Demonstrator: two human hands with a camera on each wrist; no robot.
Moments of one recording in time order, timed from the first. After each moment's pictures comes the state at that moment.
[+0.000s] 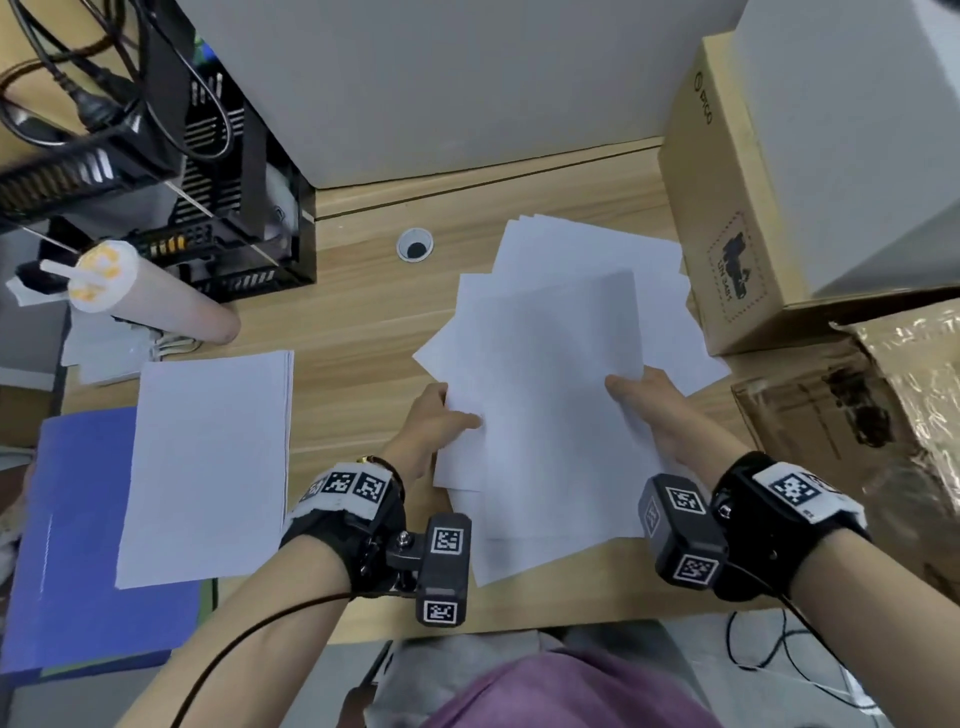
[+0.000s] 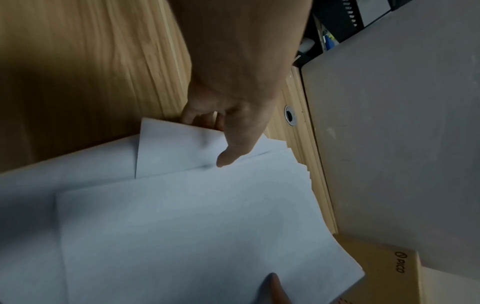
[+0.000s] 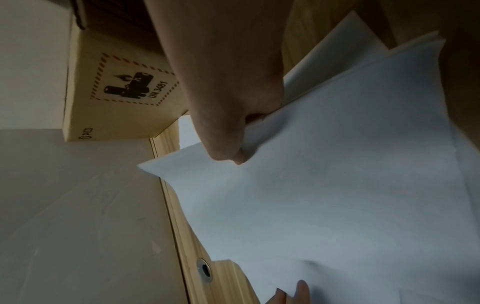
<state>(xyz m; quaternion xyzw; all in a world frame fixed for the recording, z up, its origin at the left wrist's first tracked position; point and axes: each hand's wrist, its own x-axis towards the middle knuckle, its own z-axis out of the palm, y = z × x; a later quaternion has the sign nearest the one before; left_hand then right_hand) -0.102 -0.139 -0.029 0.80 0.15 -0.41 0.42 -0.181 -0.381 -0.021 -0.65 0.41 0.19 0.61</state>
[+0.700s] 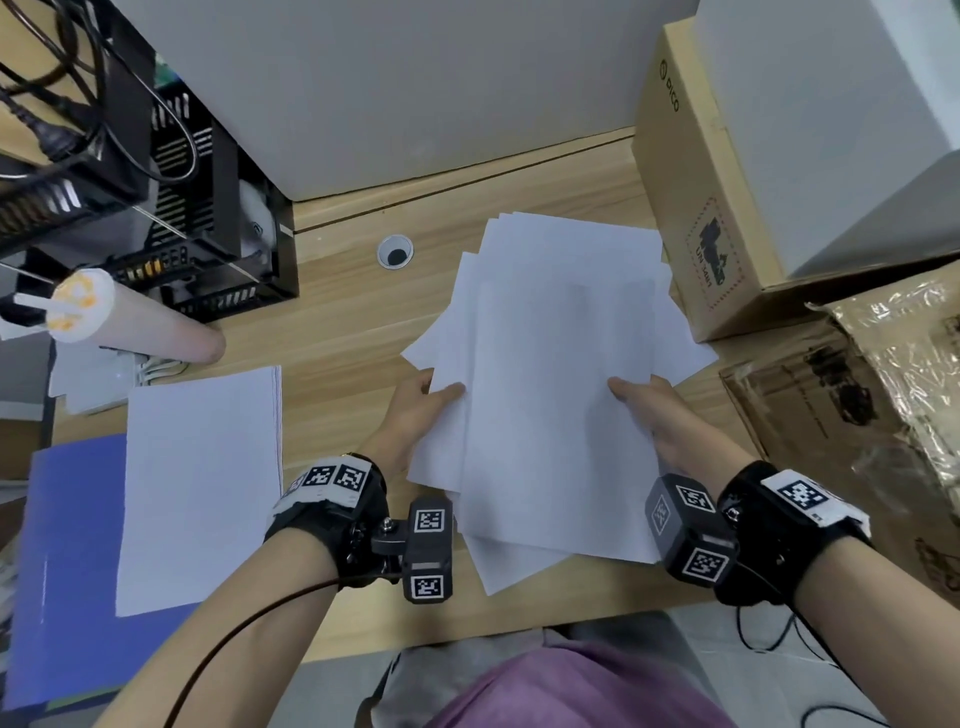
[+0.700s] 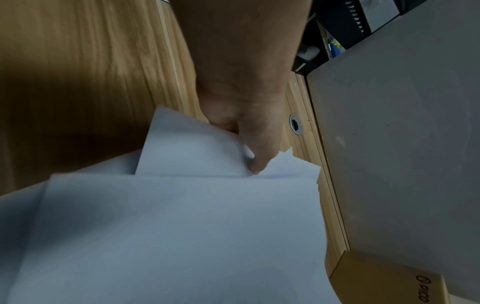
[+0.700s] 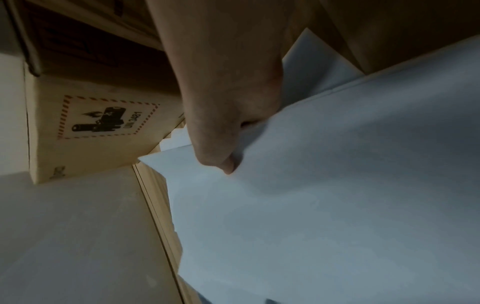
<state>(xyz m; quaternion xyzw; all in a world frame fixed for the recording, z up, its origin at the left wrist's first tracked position) -0.090 -0.144 -0.015 0.80 0.12 -0.36 0.47 -0.199 -0.388 -0.033 -0.56 0.47 0.16 0.67</state>
